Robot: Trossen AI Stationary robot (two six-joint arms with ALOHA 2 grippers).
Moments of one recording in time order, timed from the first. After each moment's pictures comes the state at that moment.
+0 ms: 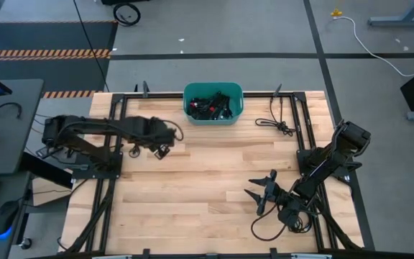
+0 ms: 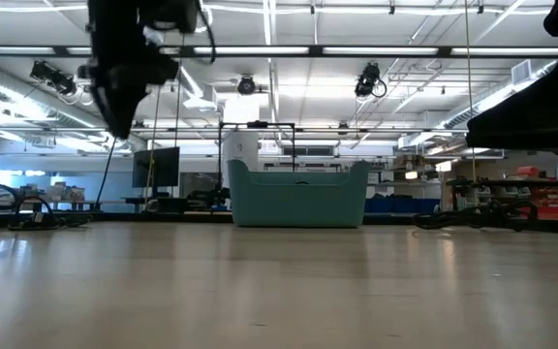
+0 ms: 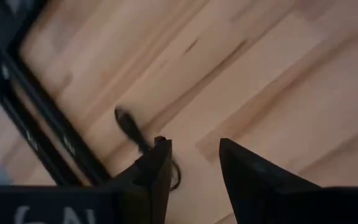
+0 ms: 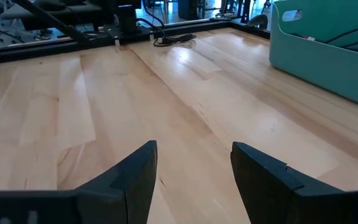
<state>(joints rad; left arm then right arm) 0.07 1.40 1.12 -1.27 -0.40 -0.74 0.87 1.64 0.50 0.36 1.21 0.81</state>
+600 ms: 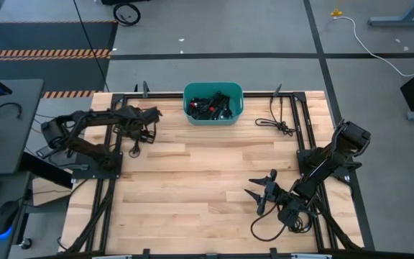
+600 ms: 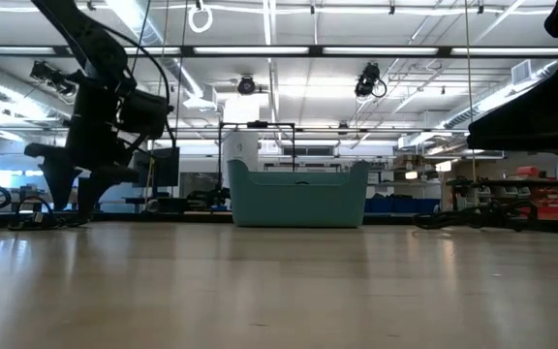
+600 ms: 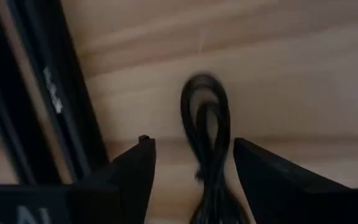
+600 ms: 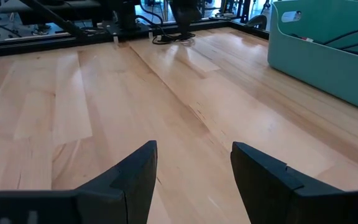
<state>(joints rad) 0.63 1.41 0.67 -0.89 -0.27 -0.71 0.87 1.64 0.50 0.34 1.21 0.81</state>
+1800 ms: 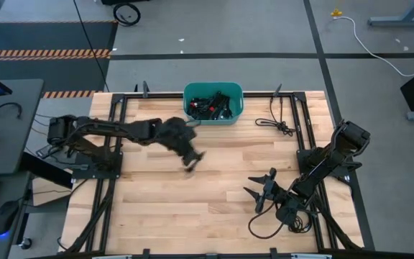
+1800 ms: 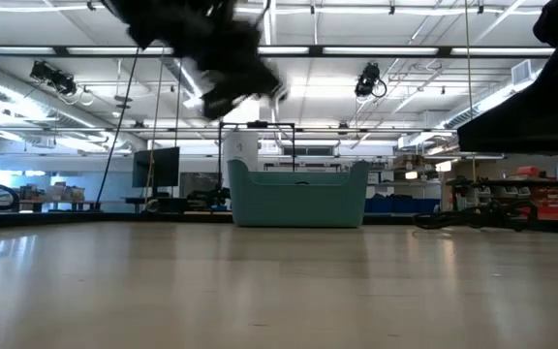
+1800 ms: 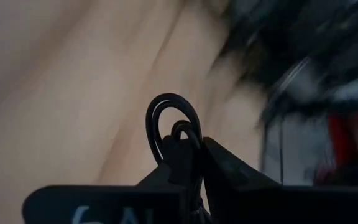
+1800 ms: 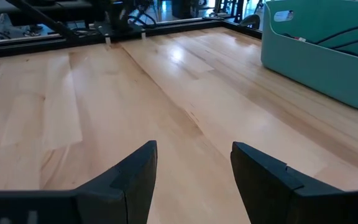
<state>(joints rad) 0.13 1.46 0.94 -0.05 0.32 -0.66 0.84 1.64 0.50 0.34 1.21 0.81</state>
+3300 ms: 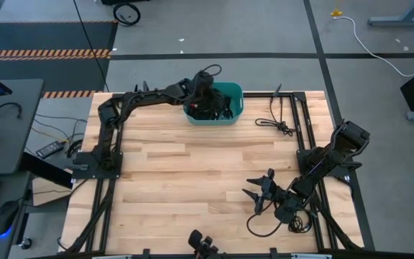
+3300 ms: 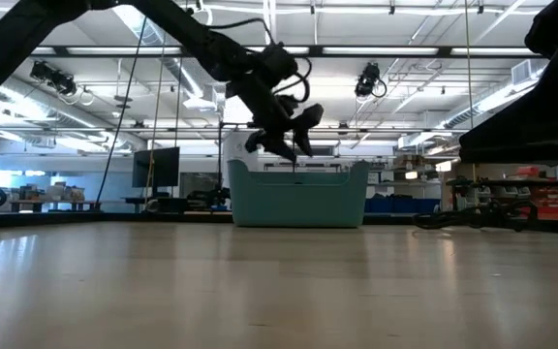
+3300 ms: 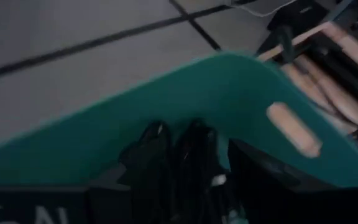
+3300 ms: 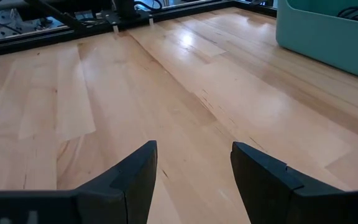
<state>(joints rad) 0.50 2.05 1.58 -0.16 -0.21 -0.43 0.83 1.64 0.50 0.34 1.12 0.86</state>
